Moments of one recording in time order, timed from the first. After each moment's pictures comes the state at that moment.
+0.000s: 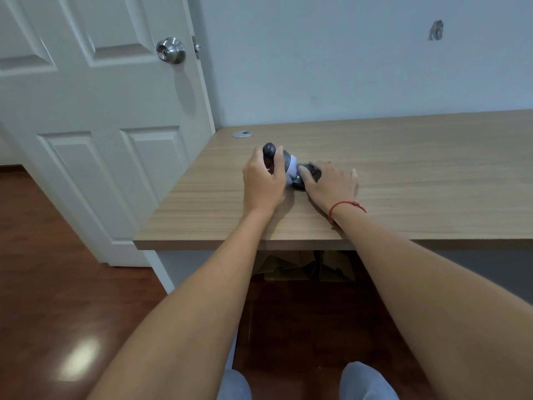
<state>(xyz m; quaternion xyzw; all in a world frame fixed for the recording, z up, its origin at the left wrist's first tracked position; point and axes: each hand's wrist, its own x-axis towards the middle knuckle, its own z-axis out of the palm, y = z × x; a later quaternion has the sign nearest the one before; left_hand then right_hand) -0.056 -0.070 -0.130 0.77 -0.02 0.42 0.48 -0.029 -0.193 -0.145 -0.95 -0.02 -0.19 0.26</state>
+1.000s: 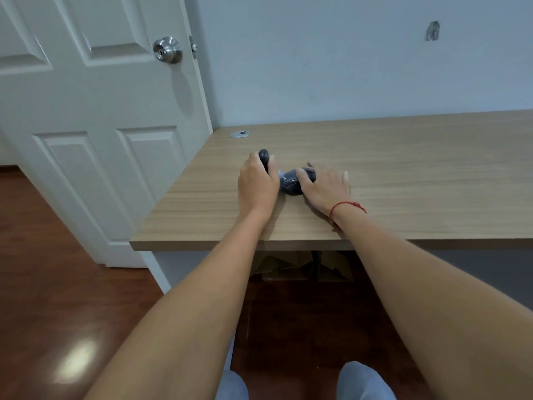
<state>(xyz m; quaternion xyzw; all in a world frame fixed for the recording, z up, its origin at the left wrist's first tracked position) -0.048 -0.066 -0.138 0.84 0.04 0.39 0.38 -0.033 -0.195 -0.144 -0.95 -0.05 -0.13 0.29</state>
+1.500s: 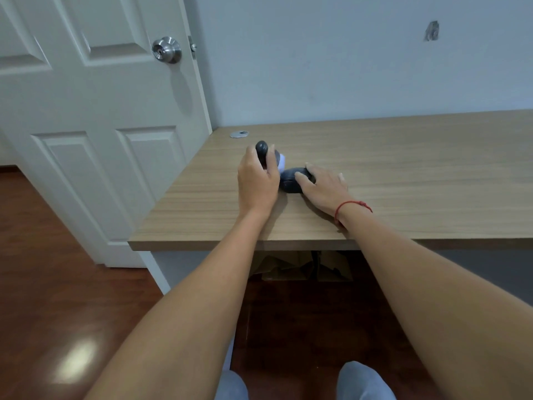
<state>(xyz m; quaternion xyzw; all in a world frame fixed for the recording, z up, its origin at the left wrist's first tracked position) -0.051 -0.068 -0.132 0.79 0.01 0.42 0.44 -0.037 -0.199 -0.138 -0.95 -0.09 -0.09 0.29</state>
